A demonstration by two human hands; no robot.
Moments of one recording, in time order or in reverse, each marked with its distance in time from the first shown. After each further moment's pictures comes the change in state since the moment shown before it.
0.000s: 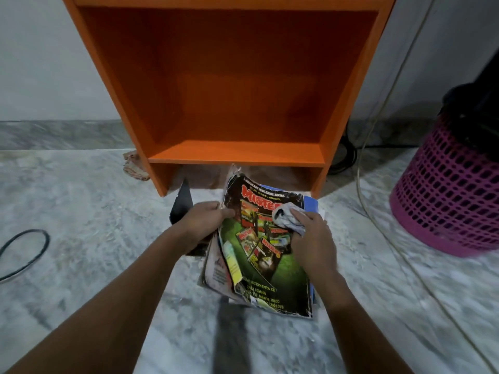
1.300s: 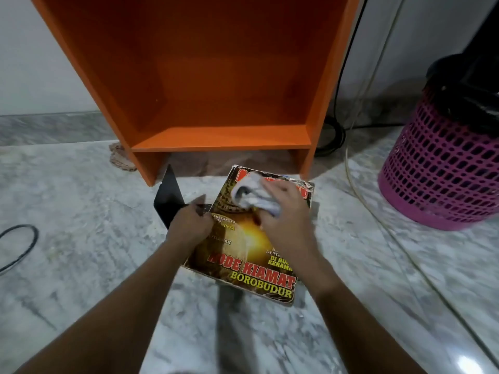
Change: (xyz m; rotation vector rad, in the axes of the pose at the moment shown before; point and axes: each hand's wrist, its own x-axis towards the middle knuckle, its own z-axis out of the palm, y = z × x) left_hand 0.009 -0.041 0.023 0.413 0.286 0.025; right_hand -0.033 -0.055 -0.036 0.378 0.053 -0.260
